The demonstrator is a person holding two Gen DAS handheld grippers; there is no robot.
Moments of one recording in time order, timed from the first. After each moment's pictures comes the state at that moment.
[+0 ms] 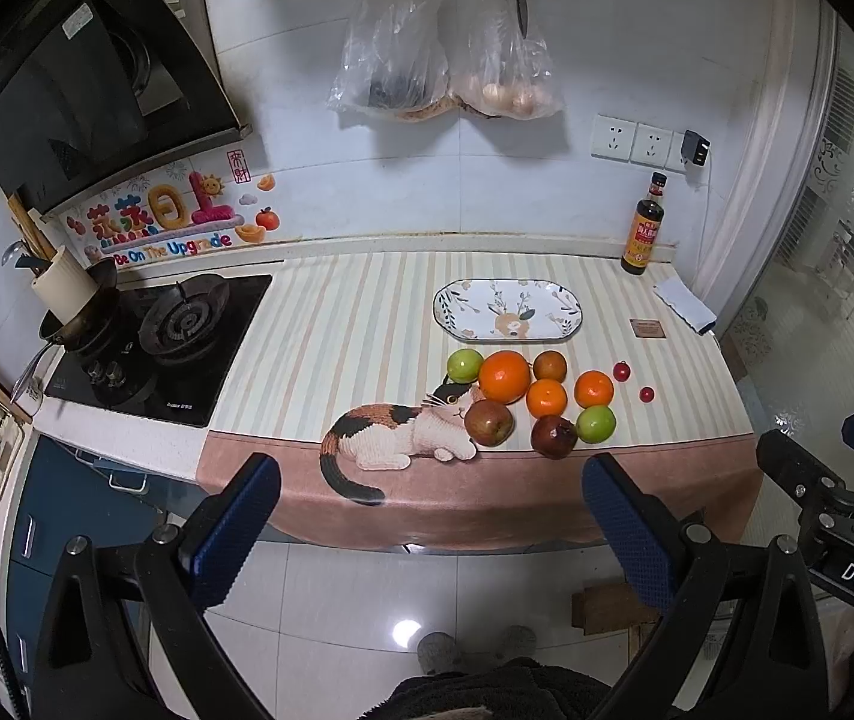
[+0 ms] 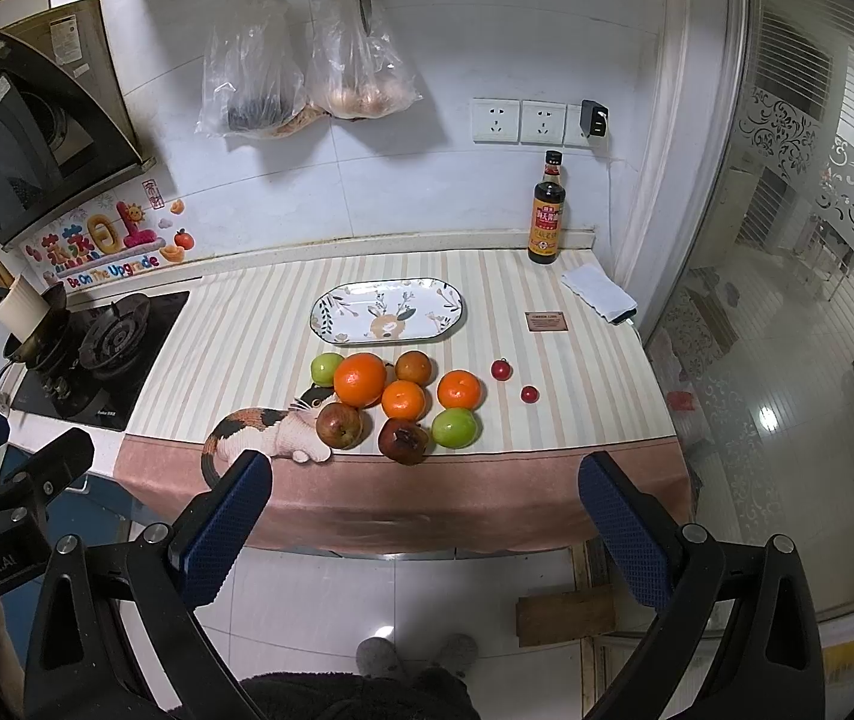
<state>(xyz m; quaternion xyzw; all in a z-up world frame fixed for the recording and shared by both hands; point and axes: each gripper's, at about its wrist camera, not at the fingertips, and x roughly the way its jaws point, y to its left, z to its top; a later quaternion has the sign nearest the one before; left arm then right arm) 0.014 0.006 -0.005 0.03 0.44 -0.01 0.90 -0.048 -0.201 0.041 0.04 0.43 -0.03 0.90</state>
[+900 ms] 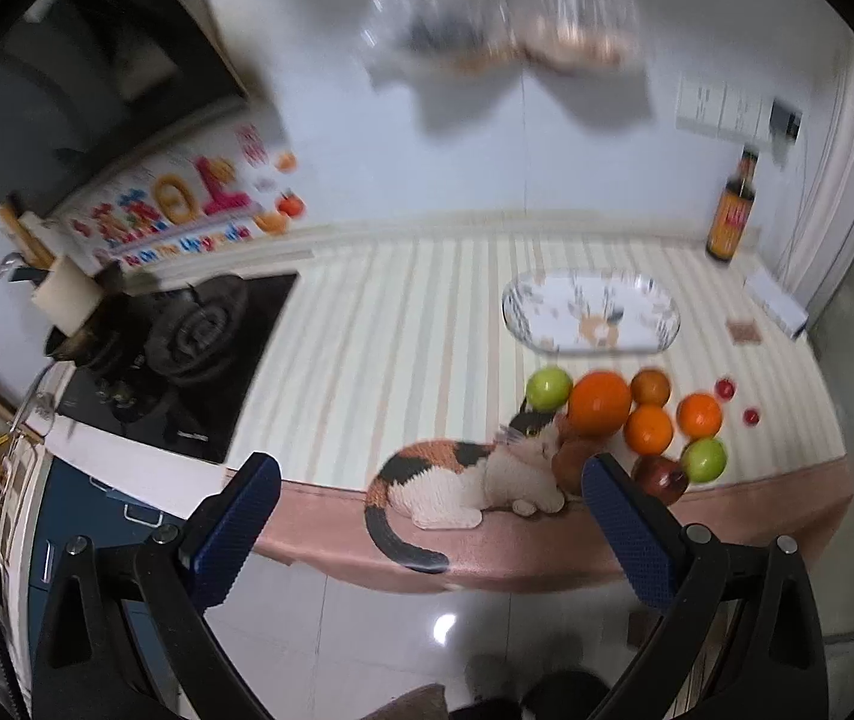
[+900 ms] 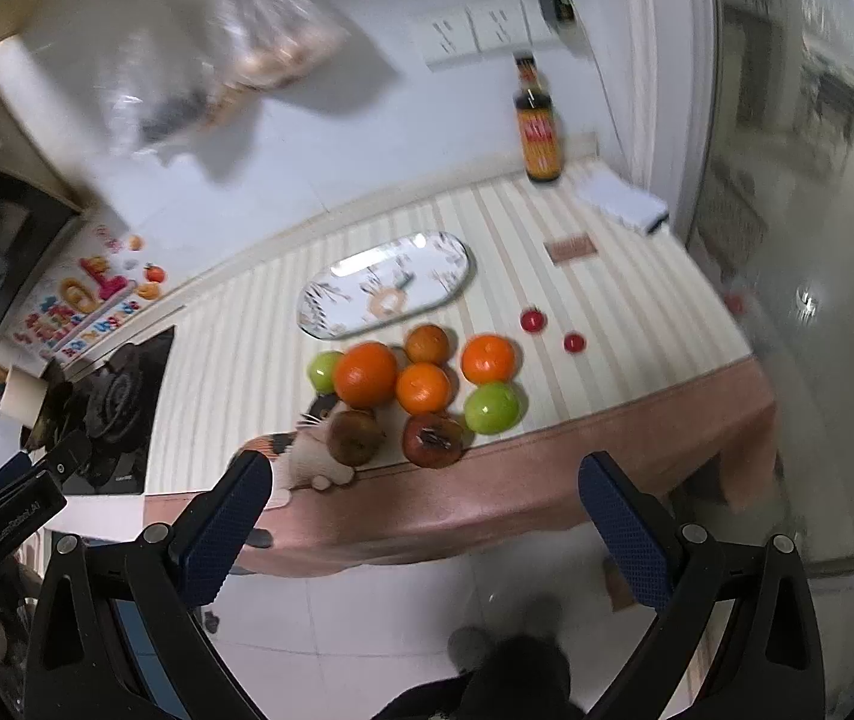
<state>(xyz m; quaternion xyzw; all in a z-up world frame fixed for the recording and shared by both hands) 0.138 0.038 -0.080 0.06 0.47 0.02 0.88 0.037 -0.235 -0.059 0.18 0.48 -0.05 0.86</state>
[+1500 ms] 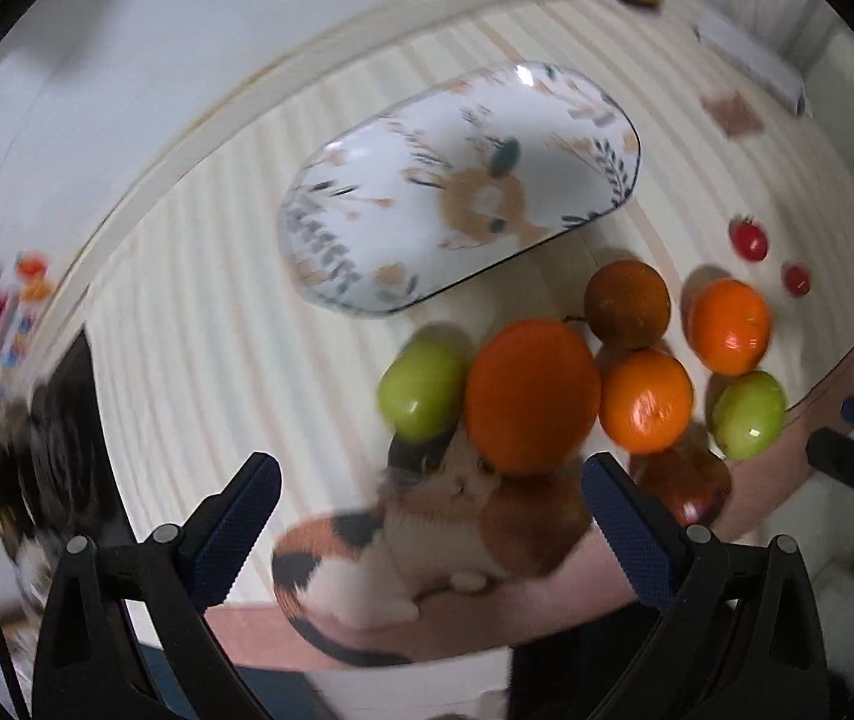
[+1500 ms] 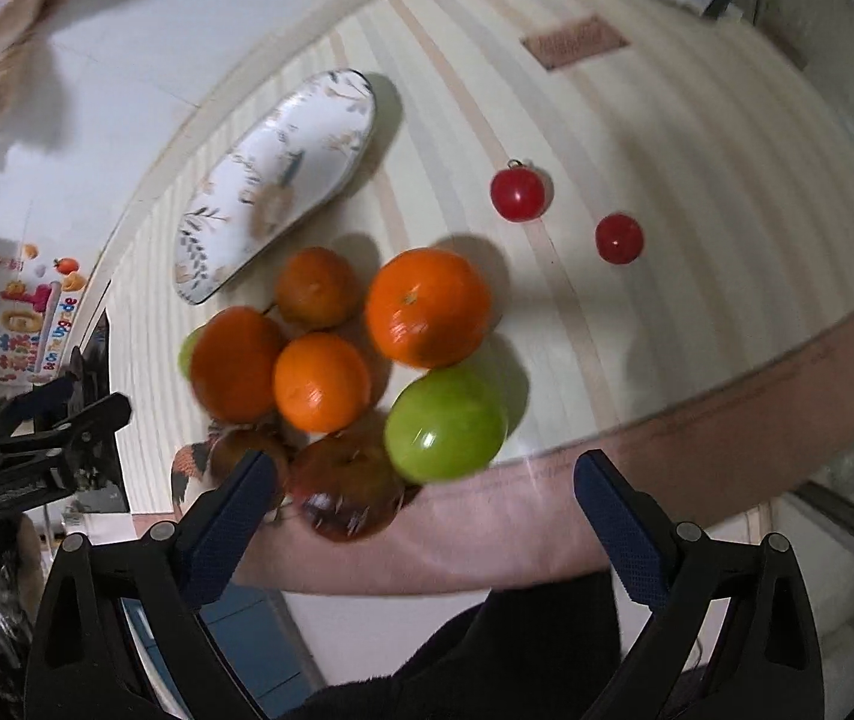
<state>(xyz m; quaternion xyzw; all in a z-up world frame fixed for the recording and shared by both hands) 0.328 -0.110 -0.255 0.26 0.64 -0.13 0.71 0.201 -0.326 -0.293 0.29 0.62 -0.01 0.72</state>
